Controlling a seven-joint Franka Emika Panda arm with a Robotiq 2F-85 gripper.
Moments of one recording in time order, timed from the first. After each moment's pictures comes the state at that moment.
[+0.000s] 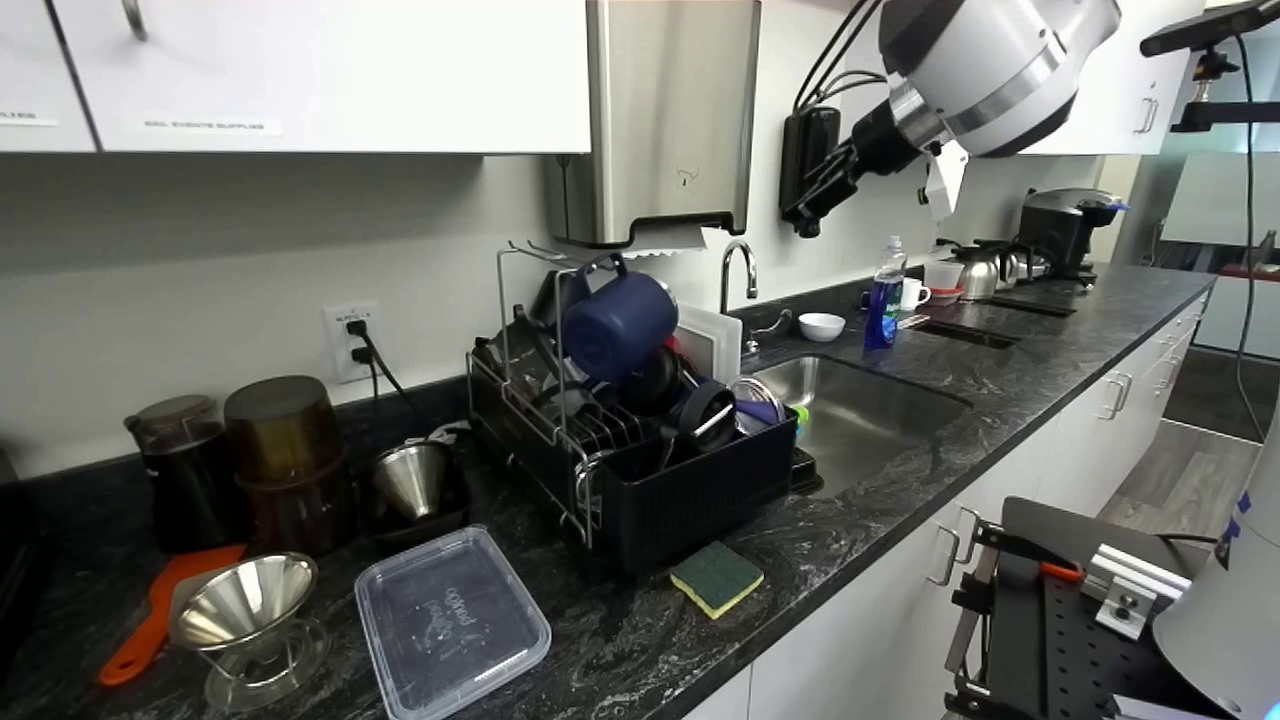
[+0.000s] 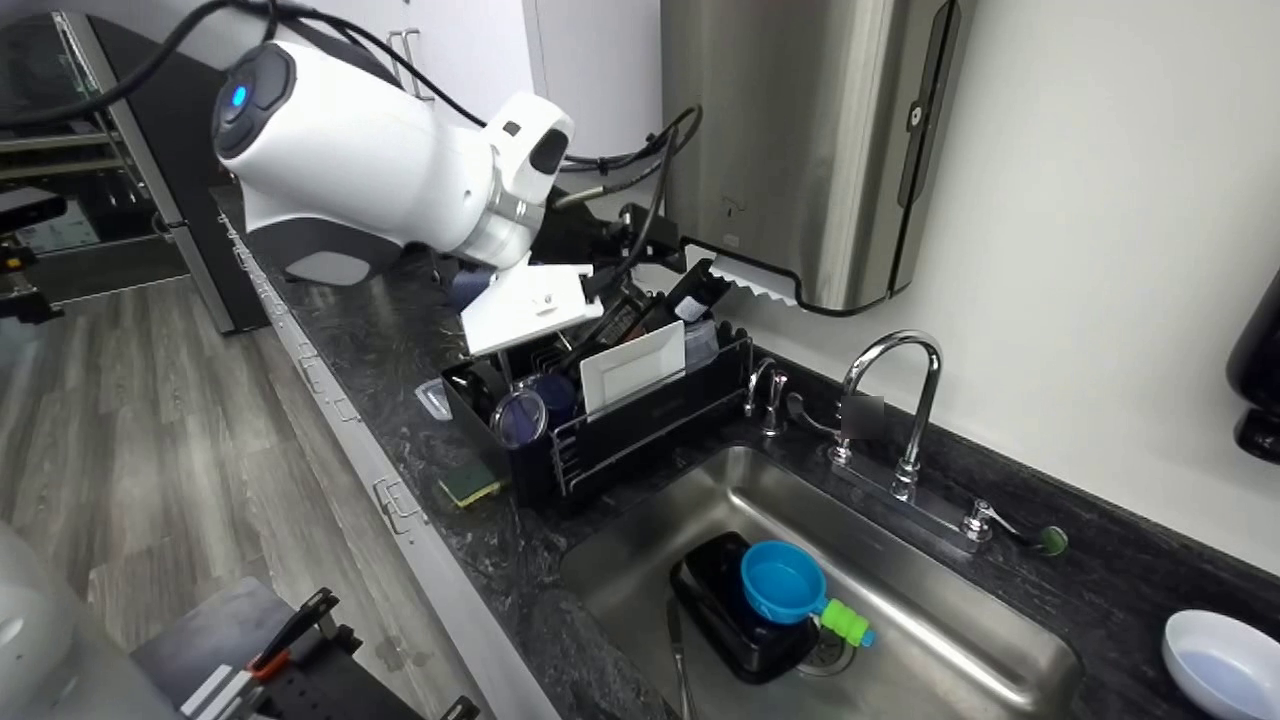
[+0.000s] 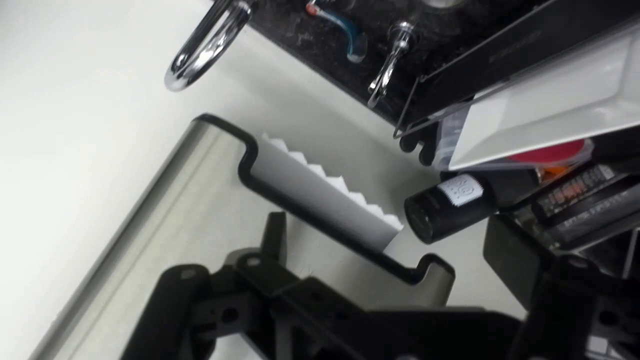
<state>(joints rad) 0.06 -0.45 -0.18 -2.72 1.02 3.37 -1.58</state>
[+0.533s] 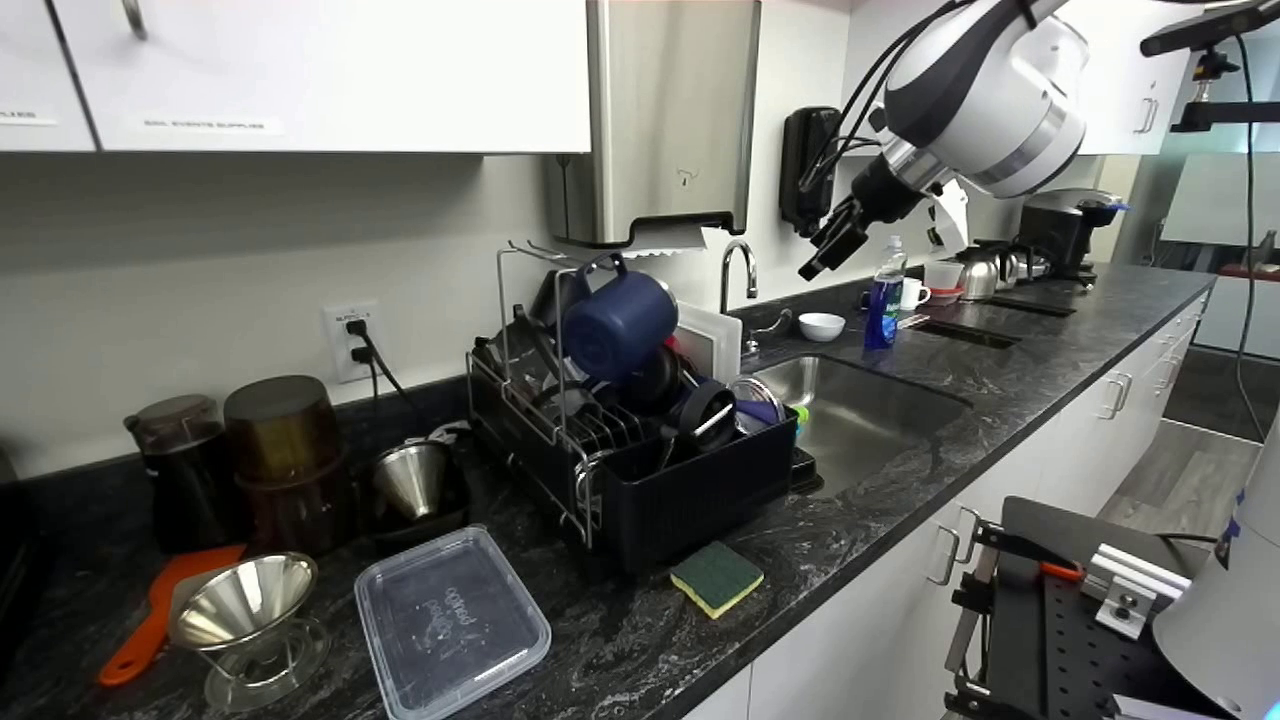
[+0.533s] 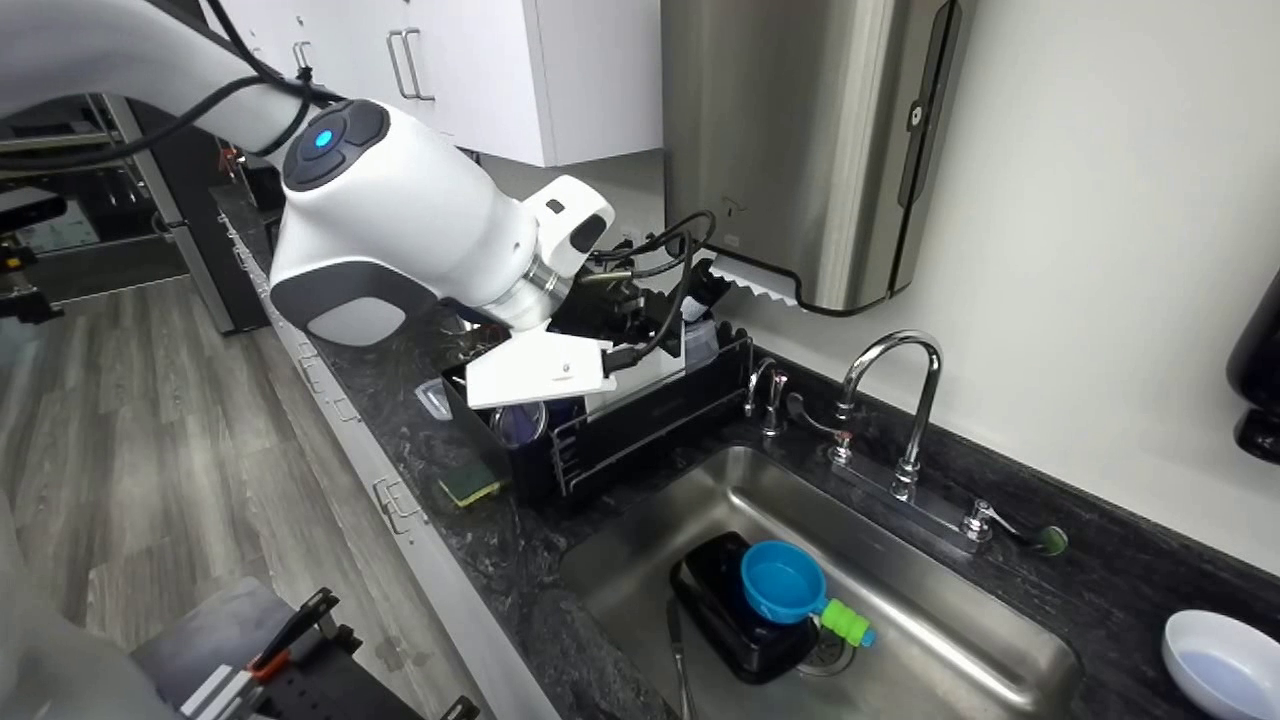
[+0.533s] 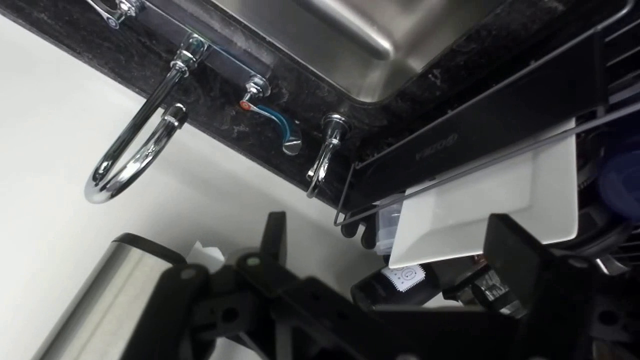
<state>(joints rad) -0.15 -0.39 -0.10 -2.78 0.75 3.16 -1.34</state>
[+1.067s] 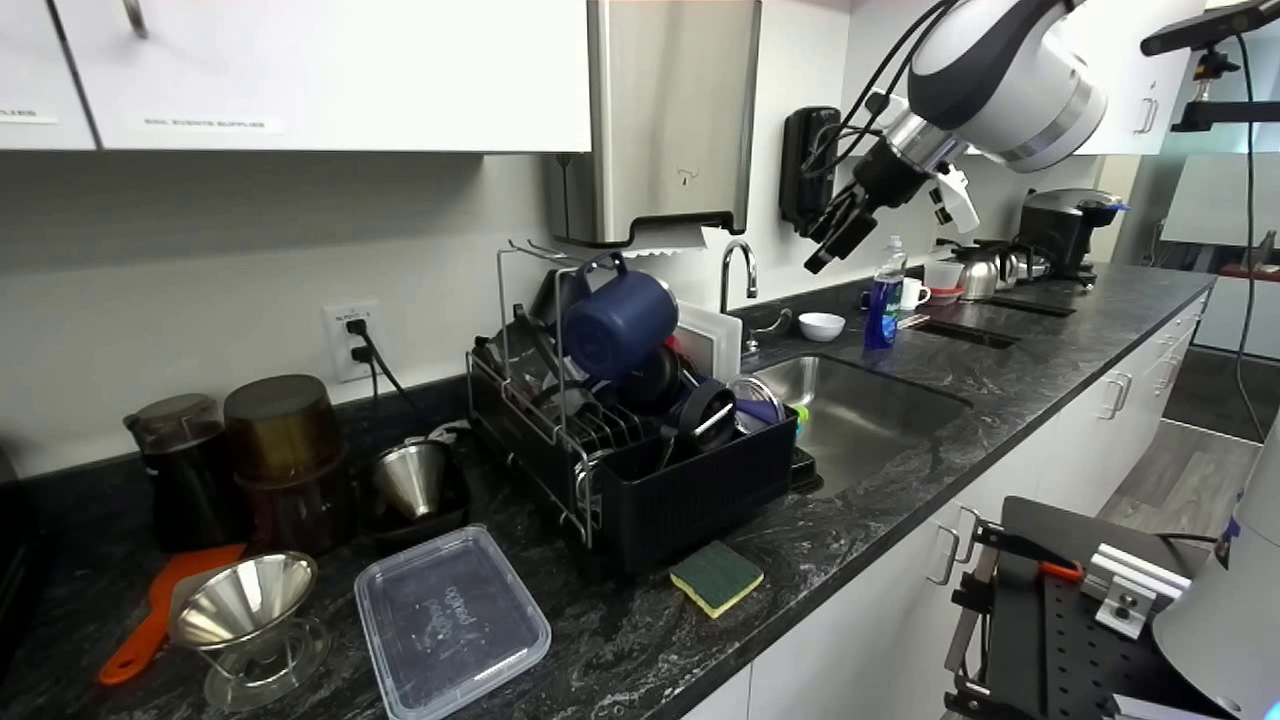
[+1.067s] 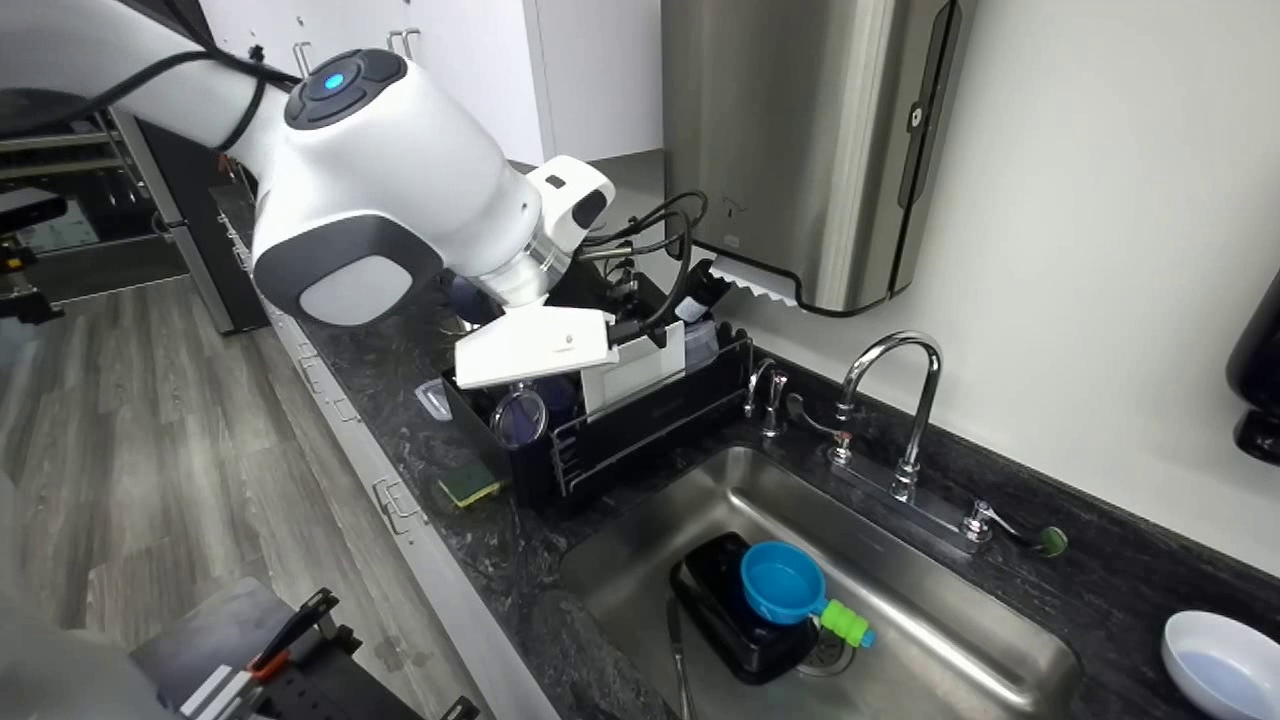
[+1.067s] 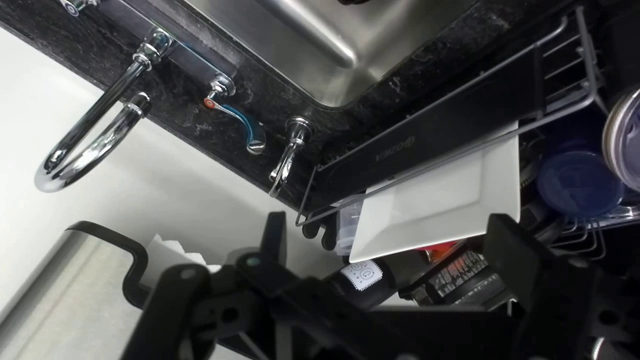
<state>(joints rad) -0.23 -0.47 -0.08 -2.77 0.50 2.97 -1.20</state>
